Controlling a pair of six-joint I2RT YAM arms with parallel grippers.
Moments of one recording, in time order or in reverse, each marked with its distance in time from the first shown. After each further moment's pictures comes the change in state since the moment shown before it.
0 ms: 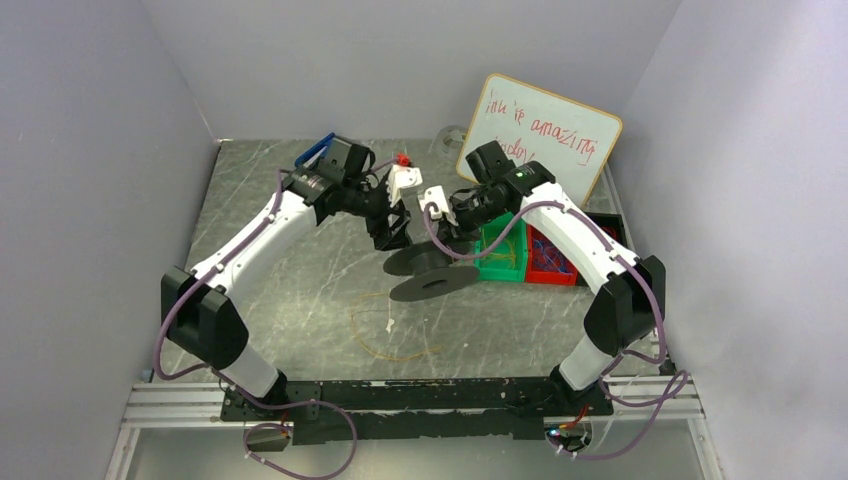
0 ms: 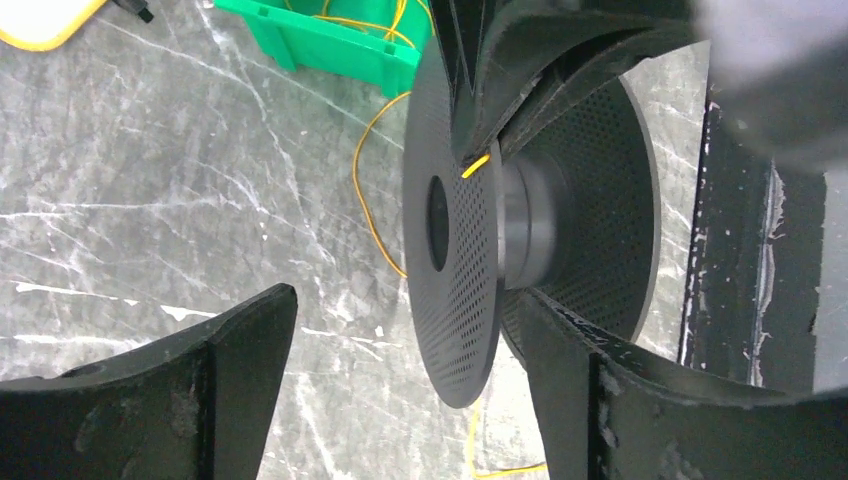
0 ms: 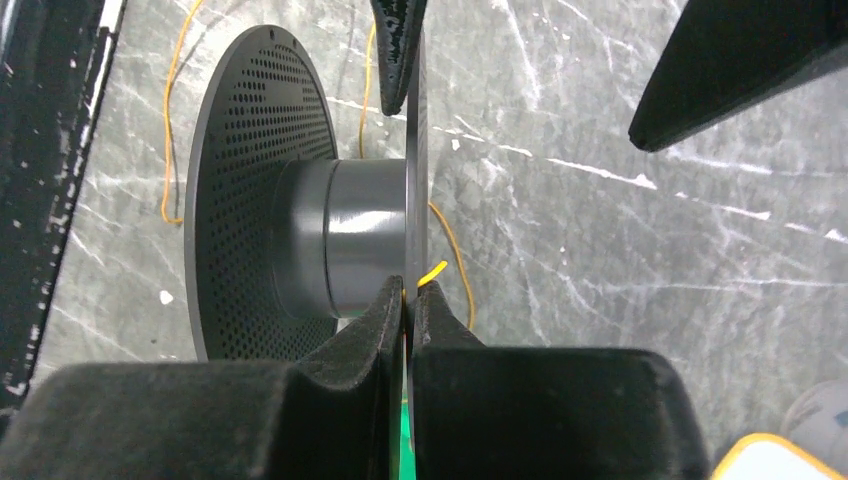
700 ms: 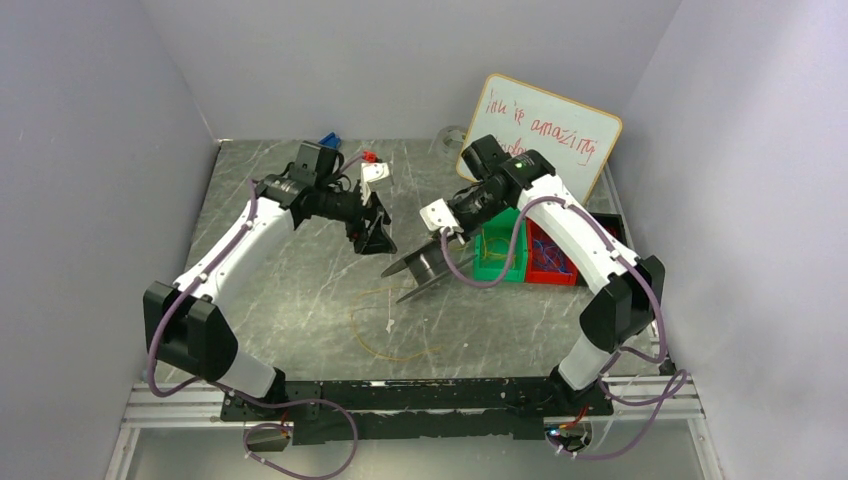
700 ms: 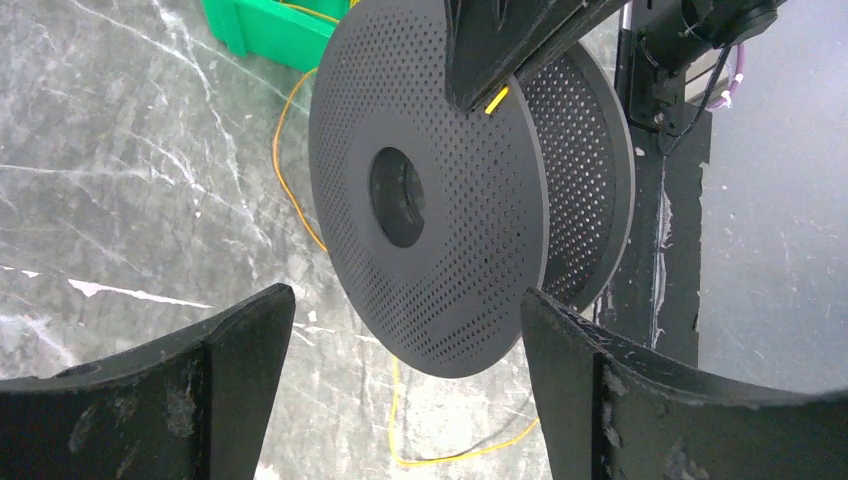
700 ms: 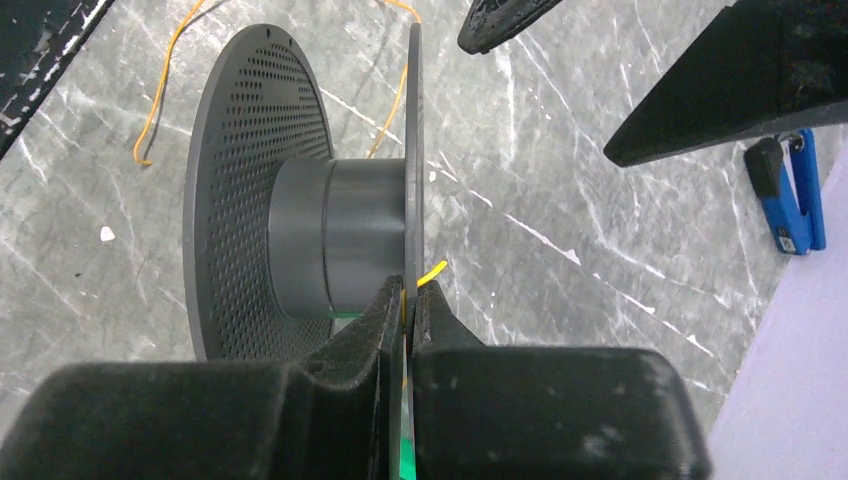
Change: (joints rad) left arm 0.139 -0.088 -0.117 -0.003 0.203 -0.081; right arm 0.026 0.027 0.140 -0.206 -0.026 -0.412
